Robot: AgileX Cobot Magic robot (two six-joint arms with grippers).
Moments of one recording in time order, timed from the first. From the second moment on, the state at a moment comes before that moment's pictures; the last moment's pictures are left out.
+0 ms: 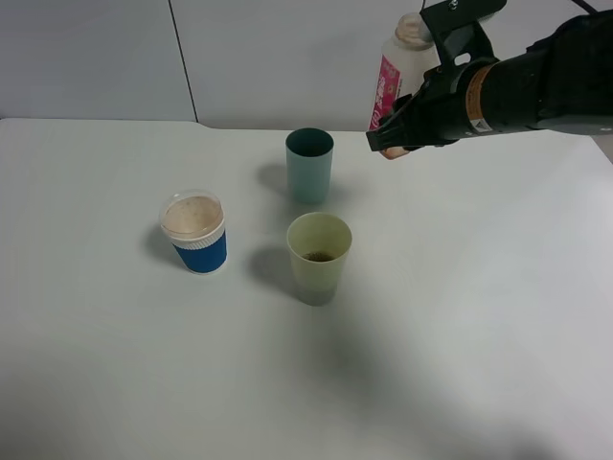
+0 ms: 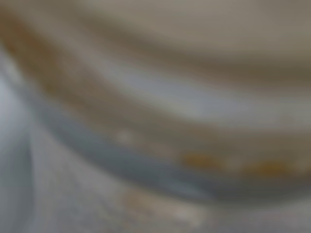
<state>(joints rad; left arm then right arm) -0.05 0.01 -0.51 0.00 1.06 -0.02 0.47 1.55 -0.86 -1.13 0.02 0.99</state>
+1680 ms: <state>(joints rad) -0.05 0.01 -0.51 0.00 1.06 -0.02 0.32 1.85 -0.64 -0.08 -0.53 0.17</state>
